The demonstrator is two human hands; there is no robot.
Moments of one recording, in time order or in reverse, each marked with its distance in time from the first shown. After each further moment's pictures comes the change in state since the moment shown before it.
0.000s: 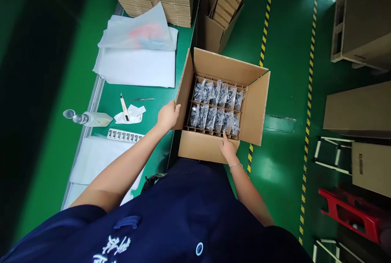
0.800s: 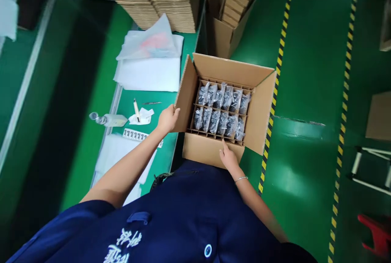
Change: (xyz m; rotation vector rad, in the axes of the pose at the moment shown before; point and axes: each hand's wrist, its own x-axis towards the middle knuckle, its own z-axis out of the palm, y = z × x) left_hand 0.001 0.008 0.005 0.040 0.054 -0.059; right_hand -0.011 0.021 0.002 0.118 -0.029 -0.230
